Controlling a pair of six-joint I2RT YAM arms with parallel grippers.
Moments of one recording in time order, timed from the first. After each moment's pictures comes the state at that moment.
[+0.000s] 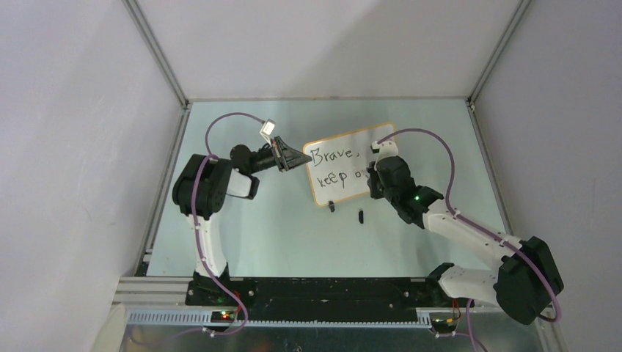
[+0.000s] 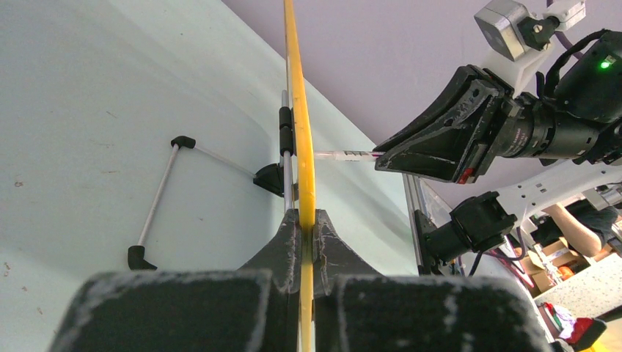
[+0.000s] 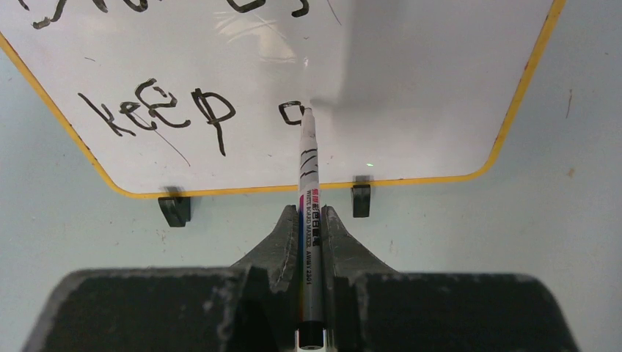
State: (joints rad) left arm -0.22 2.04 0.82 1.49 1.04 -0.95; right arm 0.64 1.18 0.77 -0.18 0.29 0.26
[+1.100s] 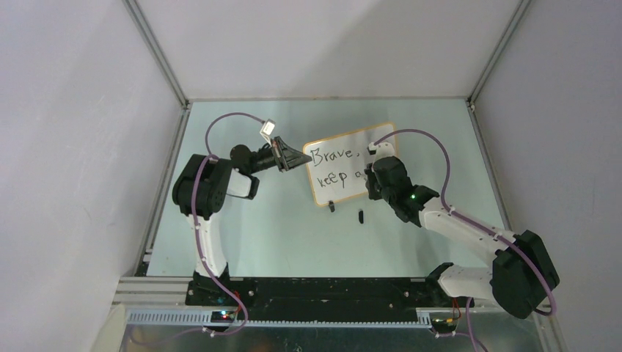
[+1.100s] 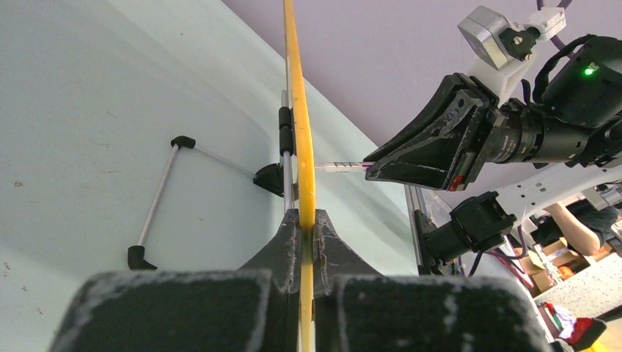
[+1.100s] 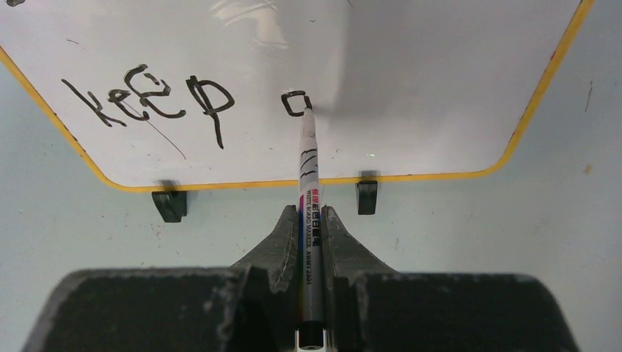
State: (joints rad) left arm -0.22 2.04 0.82 1.49 1.04 -0.95; right arm 0.64 1.23 0.77 -0.18 0.27 0.26
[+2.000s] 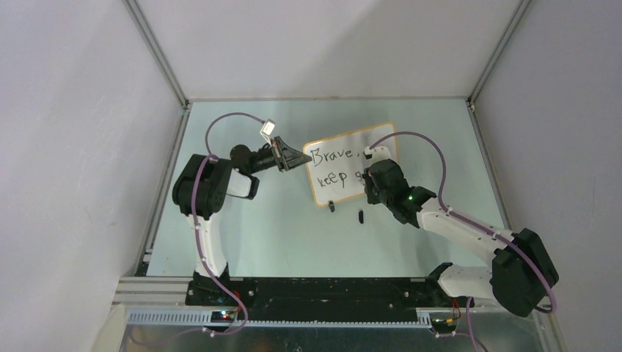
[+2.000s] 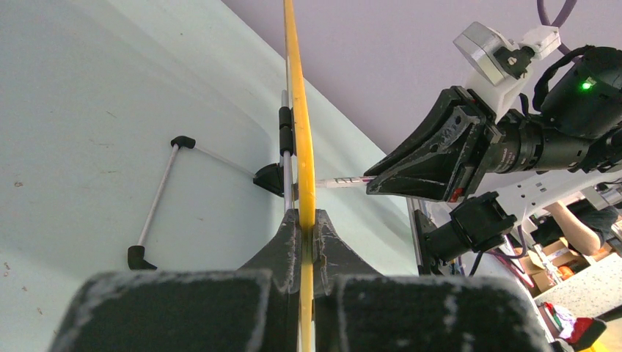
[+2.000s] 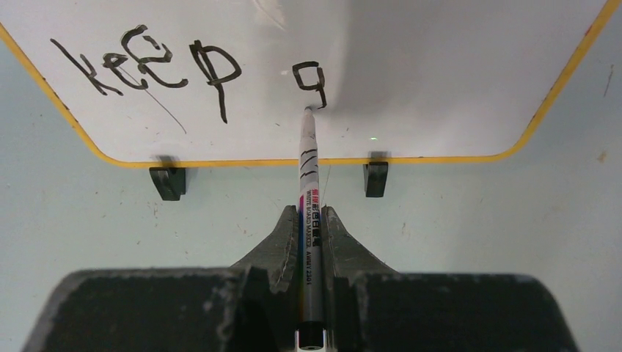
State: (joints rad) left arm -0.22 2.04 0.82 1.49 1.04 -0.95; right arm 0.67 1.24 0.77 -0.22 0.28 0.26
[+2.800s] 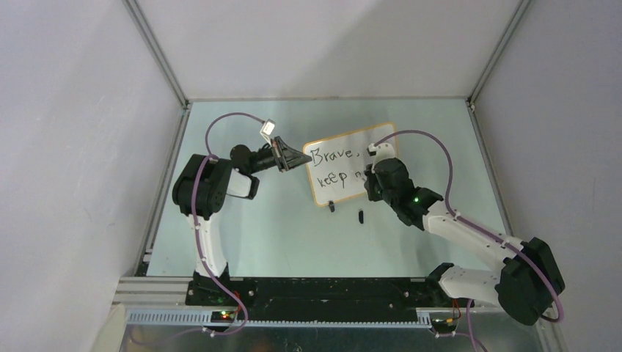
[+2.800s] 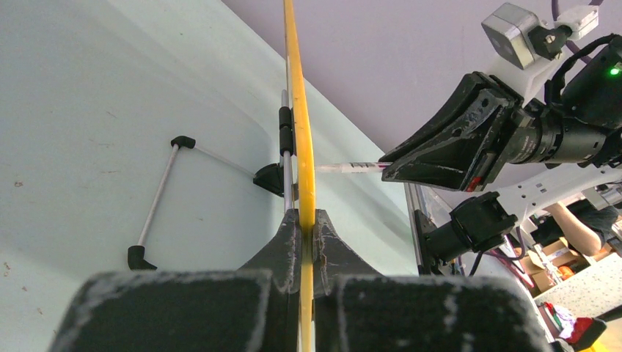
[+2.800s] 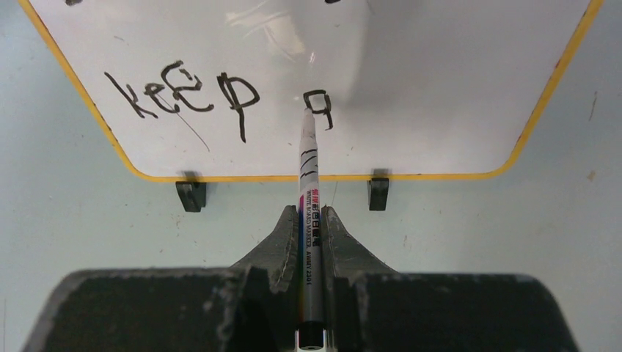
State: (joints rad) left arm -0.22 2.04 0.82 1.49 1.04 -0.95; right arm 0.67 1.18 0.77 -0.20 0.26 0.25
